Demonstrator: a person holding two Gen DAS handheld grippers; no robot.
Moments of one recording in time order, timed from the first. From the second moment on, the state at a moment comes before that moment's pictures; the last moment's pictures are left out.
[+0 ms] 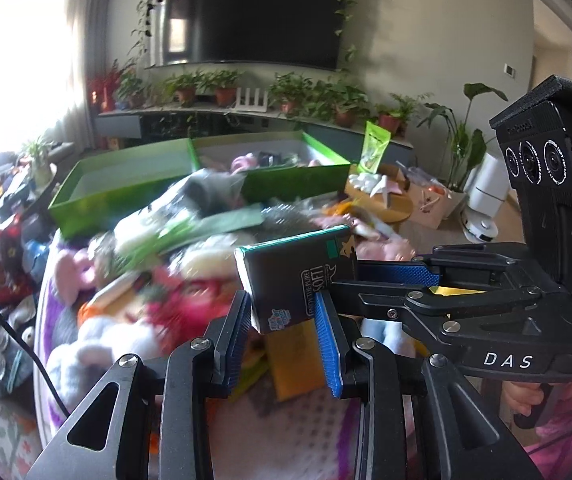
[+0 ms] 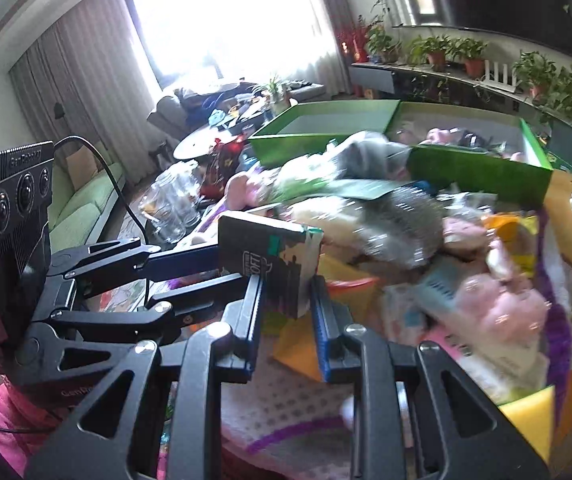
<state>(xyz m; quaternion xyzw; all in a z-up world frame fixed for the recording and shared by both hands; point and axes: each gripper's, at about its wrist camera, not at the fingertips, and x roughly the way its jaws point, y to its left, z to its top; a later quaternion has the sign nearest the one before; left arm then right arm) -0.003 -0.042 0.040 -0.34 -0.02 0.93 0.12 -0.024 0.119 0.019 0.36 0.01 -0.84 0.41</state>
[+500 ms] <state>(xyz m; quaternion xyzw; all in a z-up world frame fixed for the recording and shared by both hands) -0.091 0.032 0.066 -0.33 0.02 0.93 0.16 -0.099 0.194 0.042 0.34 -0.03 -0.87 0.37</state>
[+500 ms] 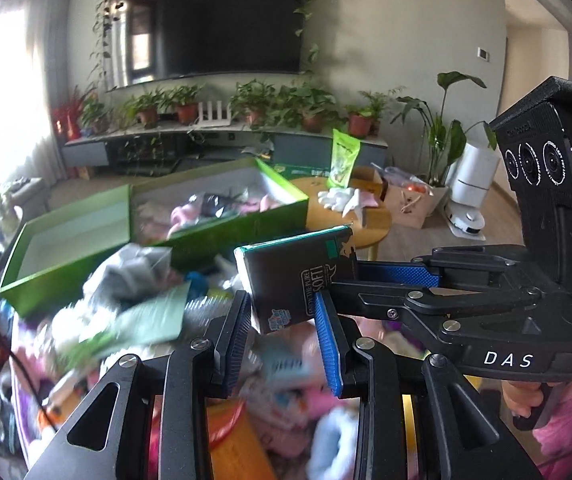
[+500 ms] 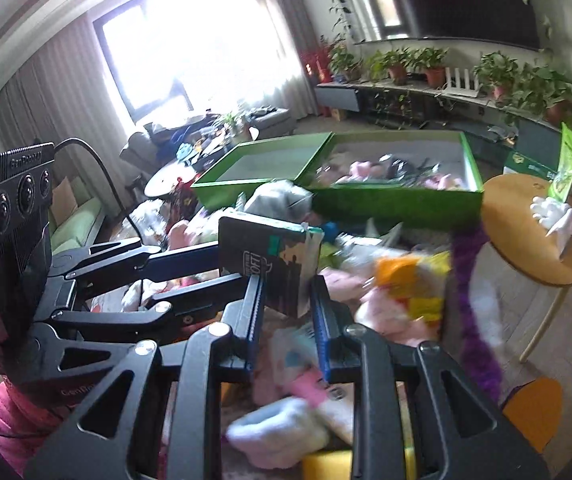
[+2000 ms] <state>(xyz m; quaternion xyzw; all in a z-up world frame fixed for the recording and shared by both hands) -0.249 0.073 0.131 -0.30 0.06 0.94 0.17 -0.252 0.234 0.101 0.29 -0.08 -0.88 0.36</state>
